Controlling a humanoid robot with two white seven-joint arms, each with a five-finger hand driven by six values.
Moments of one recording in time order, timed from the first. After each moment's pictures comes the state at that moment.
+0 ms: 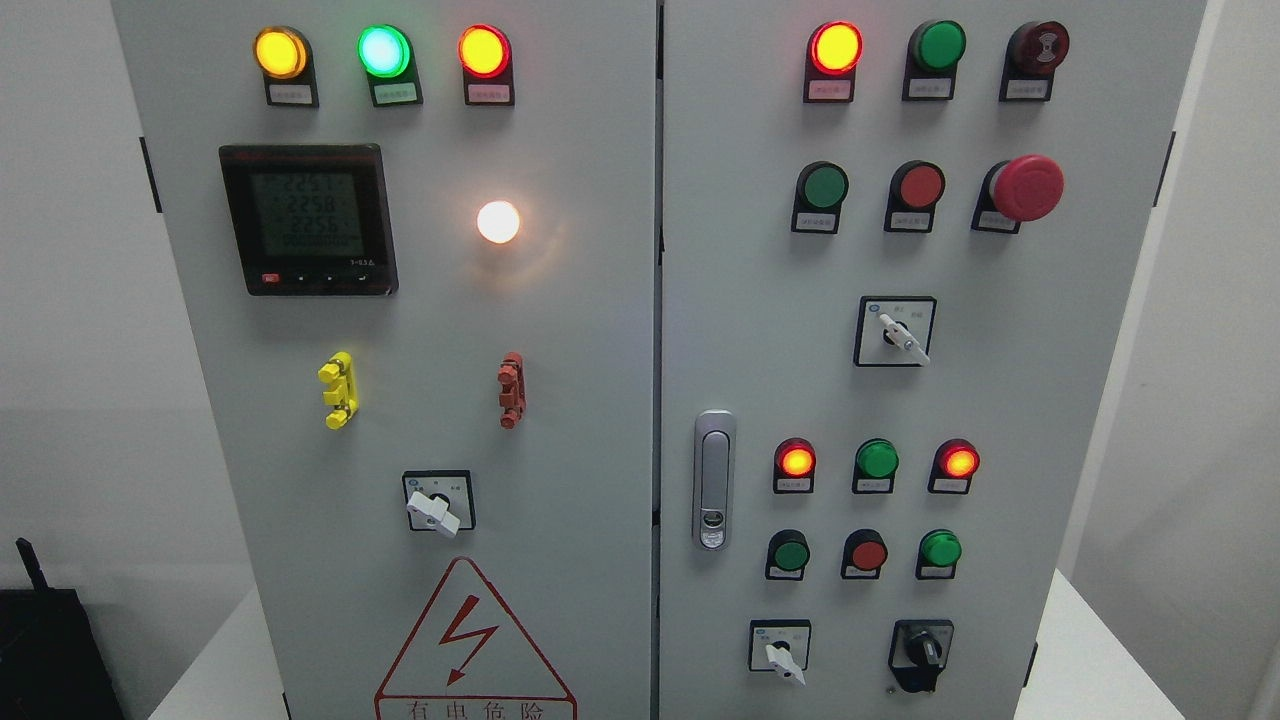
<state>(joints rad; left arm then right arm) 0.05 -0.07 -0.01 -0.11 0.03 -0.03 -0.03 0.13 0.10 0.10 -0.10 -0.07 -0.09 0.14</state>
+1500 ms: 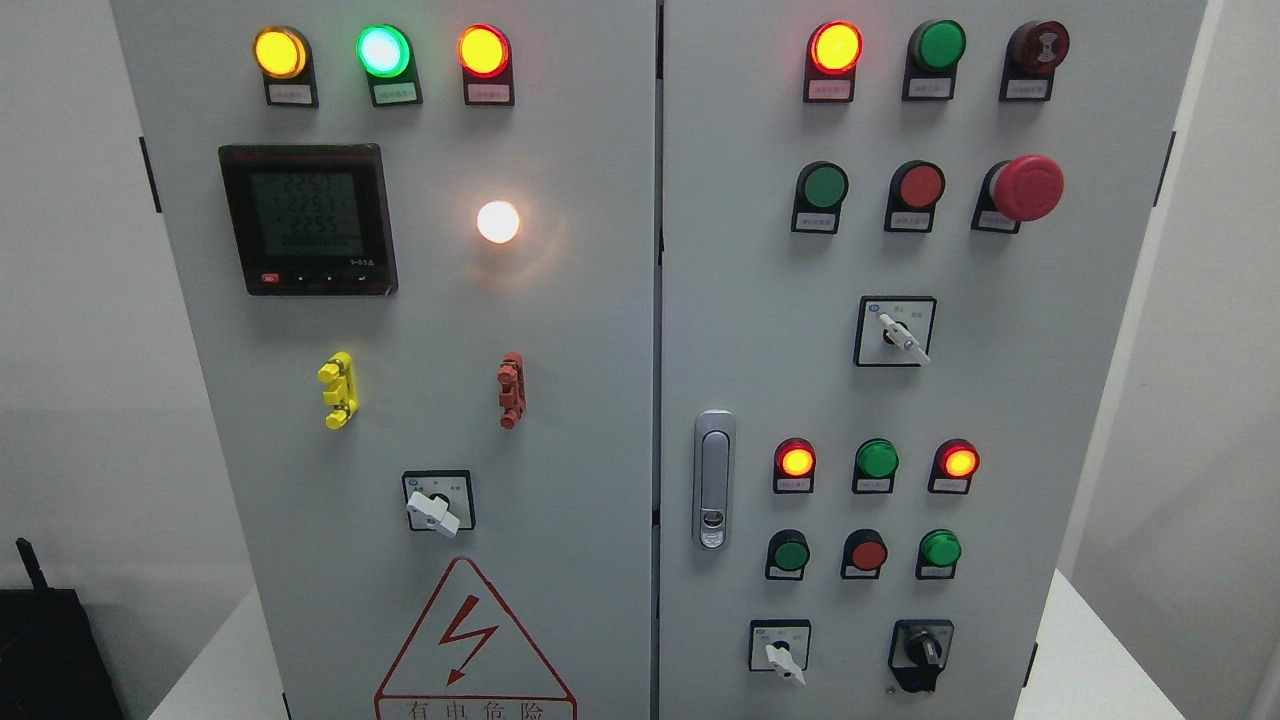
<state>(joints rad) 0.05 -0.07 -0.01 -0.11 0.03 -0.03 -0.03 0.13 0.11 0.10 -0.12 -0.07 -0.14 0.16</state>
